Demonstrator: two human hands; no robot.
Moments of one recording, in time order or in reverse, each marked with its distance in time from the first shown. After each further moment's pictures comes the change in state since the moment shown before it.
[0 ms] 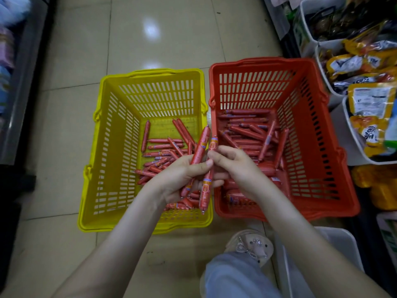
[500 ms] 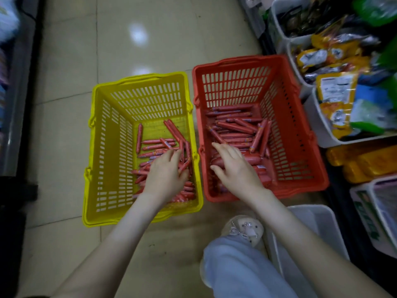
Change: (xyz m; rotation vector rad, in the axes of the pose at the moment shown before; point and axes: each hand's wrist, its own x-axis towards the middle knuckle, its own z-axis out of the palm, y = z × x) left_hand -0.011 -0.028 -0.023 1.746 0.525 0.265; right_hand -0.044 0.025 -0.026 -1.121 0.263 -0.322
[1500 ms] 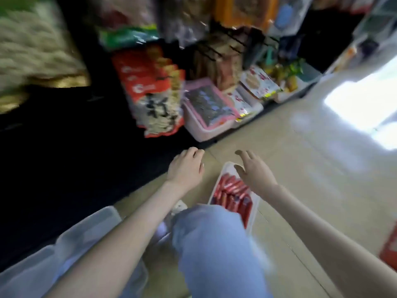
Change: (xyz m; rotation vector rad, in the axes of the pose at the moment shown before) left_hand -0.691 0.539 0.180 0.202 -0.491 2.079; right_hand -0.963 -0.127 0.033 -0.051 0.984 1.886
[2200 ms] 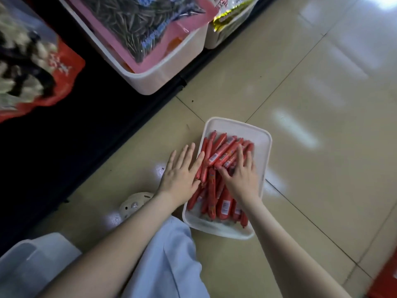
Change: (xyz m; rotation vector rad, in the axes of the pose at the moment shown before) left_hand 0.080 -0.024 0.294 0.212 -0.421 0.257; right_hand 0.030 0.155 0.275 0.211 -0.141 0.666
